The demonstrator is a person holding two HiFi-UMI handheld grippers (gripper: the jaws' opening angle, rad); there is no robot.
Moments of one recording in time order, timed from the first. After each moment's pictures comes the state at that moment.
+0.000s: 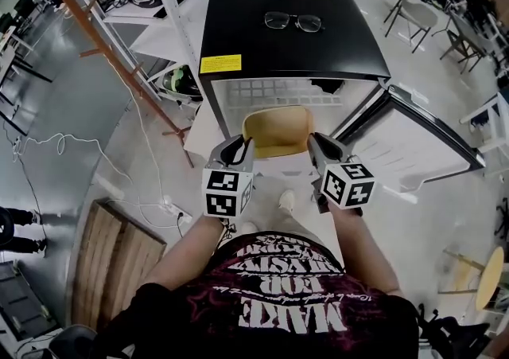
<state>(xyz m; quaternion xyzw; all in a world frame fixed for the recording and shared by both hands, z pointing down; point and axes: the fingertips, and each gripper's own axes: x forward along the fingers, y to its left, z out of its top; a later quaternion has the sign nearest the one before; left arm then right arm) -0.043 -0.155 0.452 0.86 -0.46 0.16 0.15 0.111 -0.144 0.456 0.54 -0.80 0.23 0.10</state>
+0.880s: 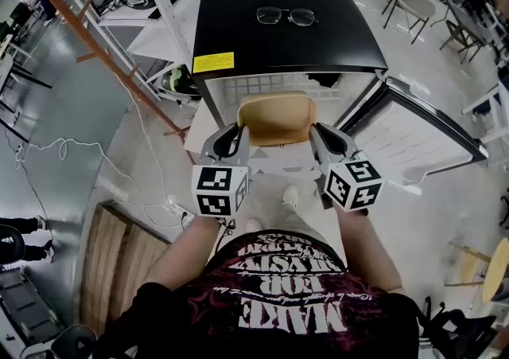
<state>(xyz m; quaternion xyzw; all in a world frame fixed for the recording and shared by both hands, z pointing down) -0.045 -0.165 0.409 0.87 -0.47 0.12 0.12 0.110 -0.141 0.416 0.54 -0.82 0.18 0.08</state>
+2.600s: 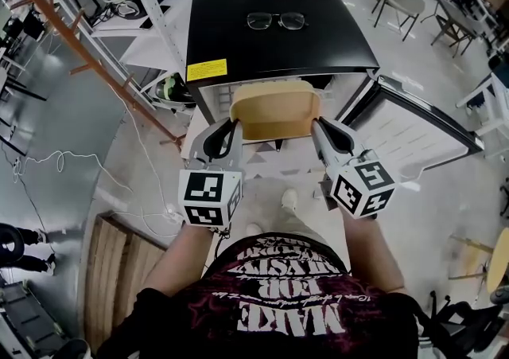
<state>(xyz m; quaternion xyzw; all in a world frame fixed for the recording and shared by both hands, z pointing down) -0.043 -0.165 0.351 0.88 -0.46 0.10 0.07 0.111 -0.136 0.357 0.55 -0.82 0.13 0.05</state>
